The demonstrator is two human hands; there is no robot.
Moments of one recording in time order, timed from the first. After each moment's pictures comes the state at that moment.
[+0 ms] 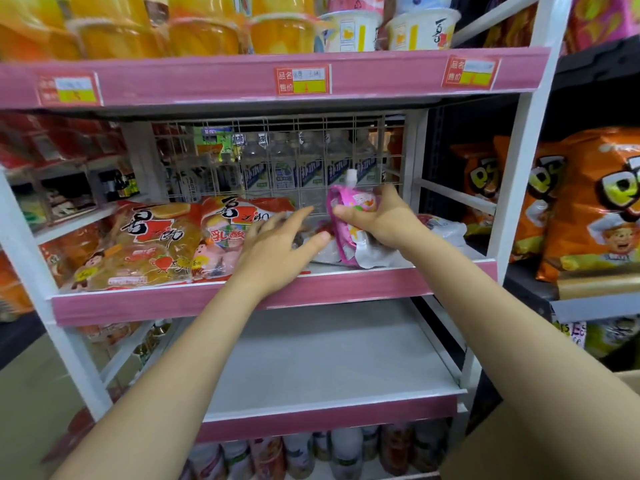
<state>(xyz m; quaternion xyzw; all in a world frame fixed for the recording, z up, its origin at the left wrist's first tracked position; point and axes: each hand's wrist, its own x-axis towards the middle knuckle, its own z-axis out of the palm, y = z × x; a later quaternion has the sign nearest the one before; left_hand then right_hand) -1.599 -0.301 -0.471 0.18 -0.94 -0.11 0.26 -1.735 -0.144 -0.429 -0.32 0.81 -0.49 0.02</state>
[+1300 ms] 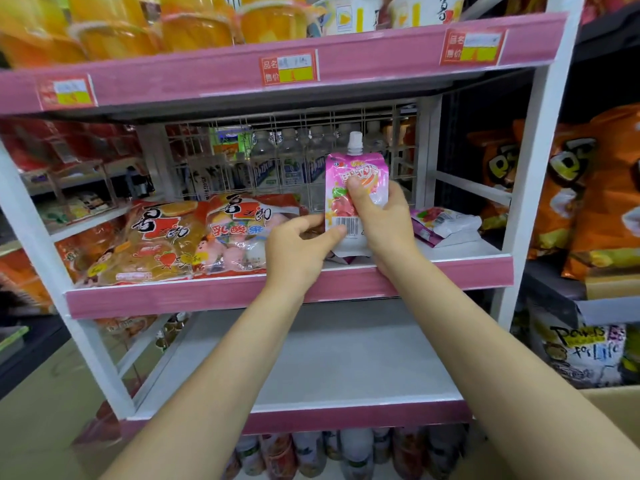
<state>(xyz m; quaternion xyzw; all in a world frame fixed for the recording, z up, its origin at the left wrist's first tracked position) -1.614 -0.238 -0.476 0.17 -0.74 -0.46 0.46 -1.715 -0.162 -0.458 -0.32 0.55 -0.77 0.02</state>
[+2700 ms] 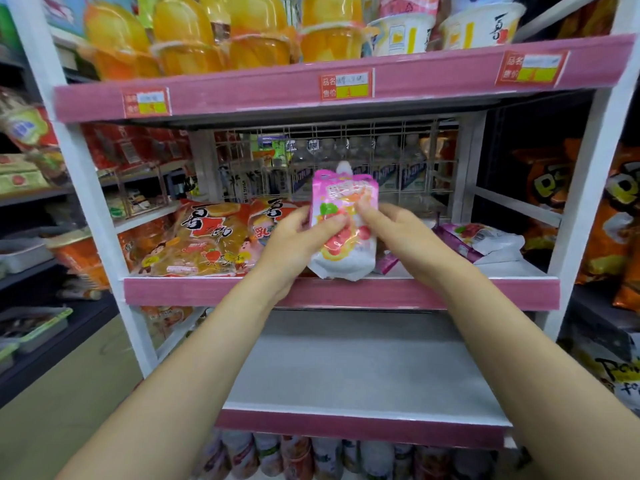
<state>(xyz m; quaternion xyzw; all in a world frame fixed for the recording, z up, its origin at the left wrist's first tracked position) -1.566 -0.270 -0.450 0.10 -0.70 -0.61 0.37 -1.700 -0.155 -0.441 -0.47 0.64 -0.59 0.15</state>
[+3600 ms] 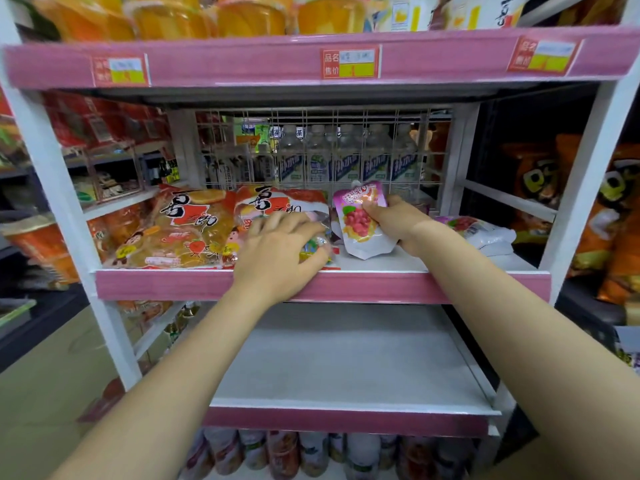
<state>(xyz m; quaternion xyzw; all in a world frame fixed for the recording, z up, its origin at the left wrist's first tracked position) -1.565 -0.303 -0.481 0.20 -0.92 0.07 0.32 -1.754 -0.200 -0.438 -0.31 0.79 -0.50 0.13</state>
